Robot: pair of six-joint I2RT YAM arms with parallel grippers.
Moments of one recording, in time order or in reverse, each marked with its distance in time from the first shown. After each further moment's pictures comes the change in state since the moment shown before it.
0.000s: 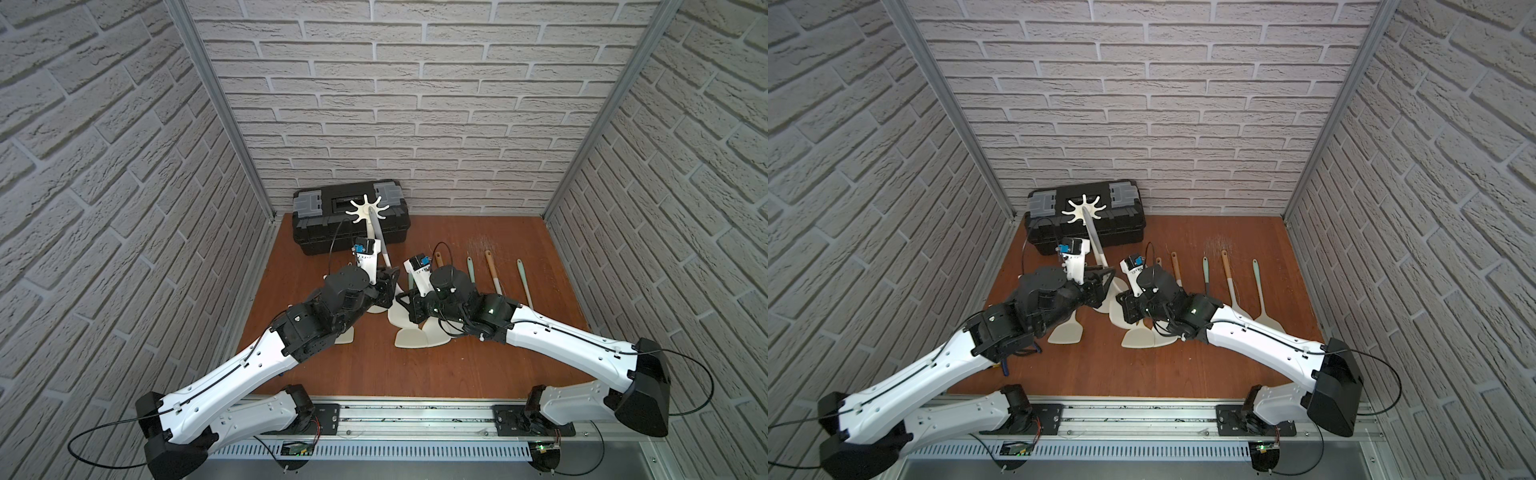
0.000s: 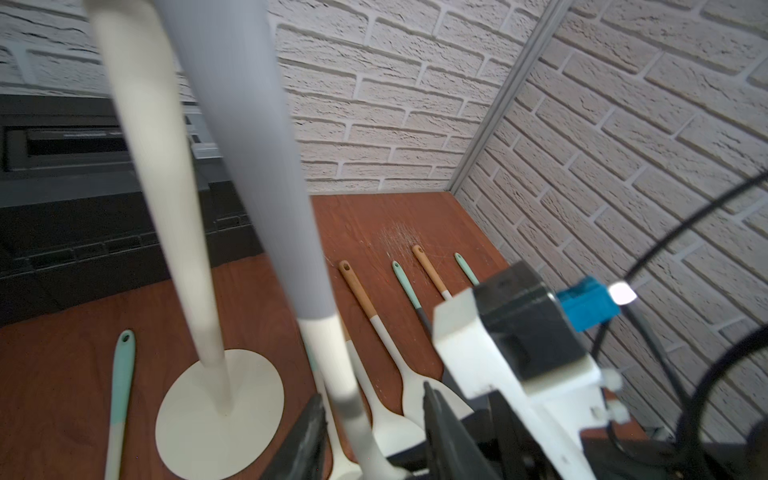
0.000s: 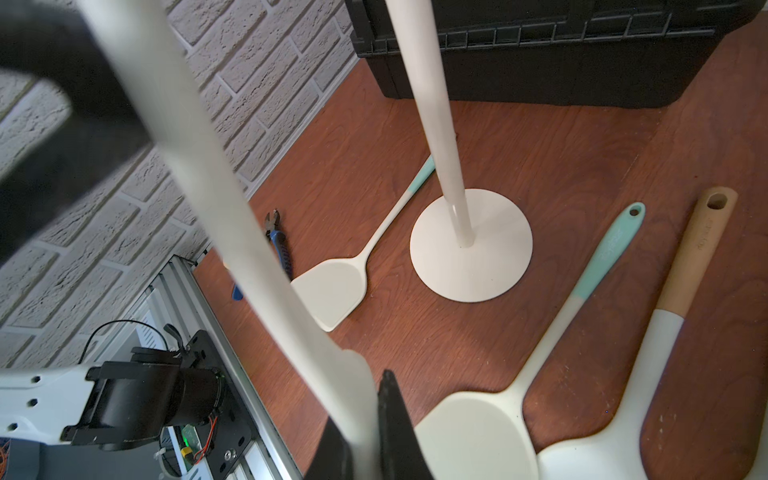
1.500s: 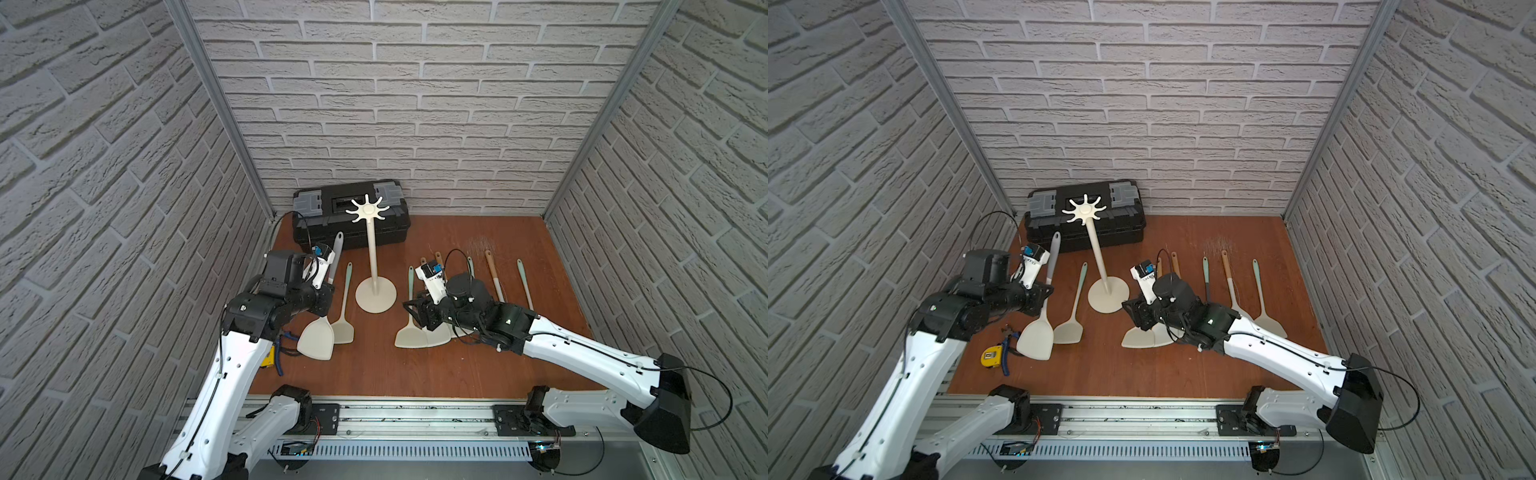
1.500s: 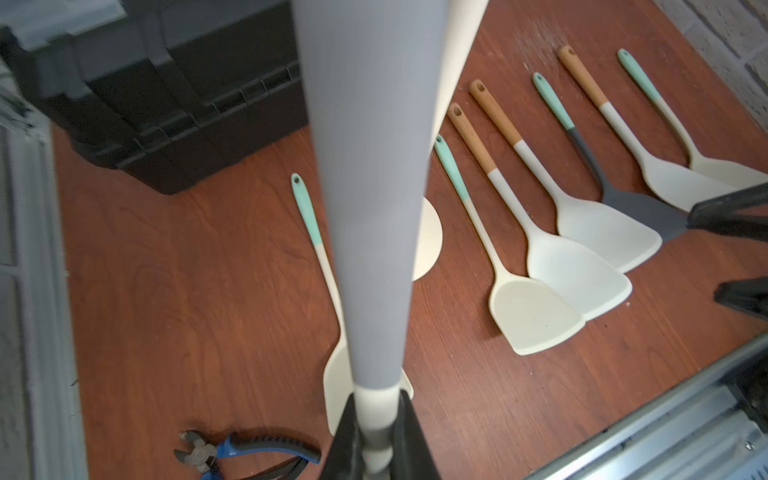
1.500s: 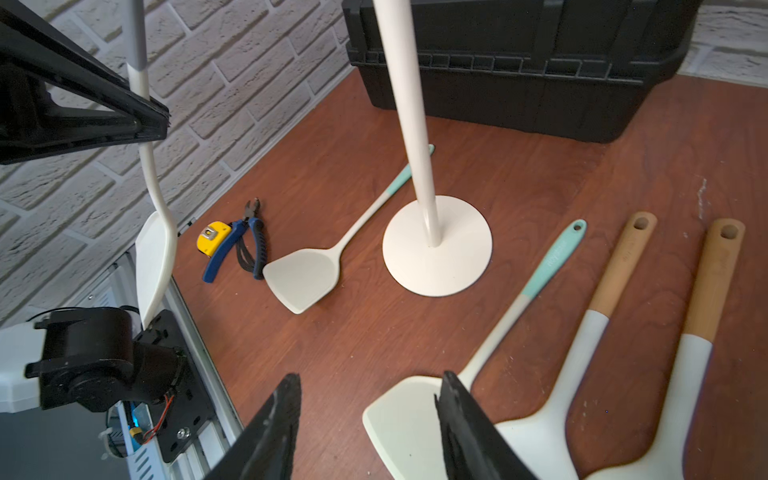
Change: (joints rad) left arm 0.692 -0.007 0.130 -0.668 0.562 0.597; right arm -0.041 -0.129 -0.128 0.010 0.043 -0.132
